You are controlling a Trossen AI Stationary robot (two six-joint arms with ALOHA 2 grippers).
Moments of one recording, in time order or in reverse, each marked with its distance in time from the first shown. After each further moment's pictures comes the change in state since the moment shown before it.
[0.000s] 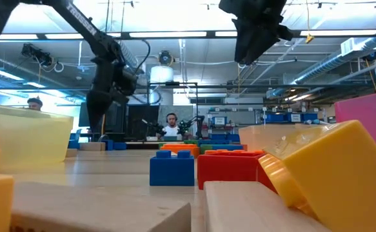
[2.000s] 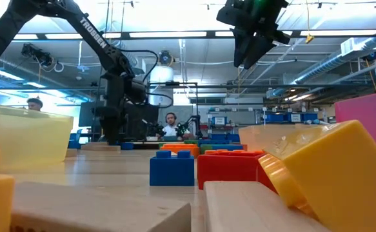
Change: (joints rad) left arm -0.020 0.135 0.030 0.213 0.076 0.292; right arm -0.084 0.000 0.000 0.004 0.026 -0.037
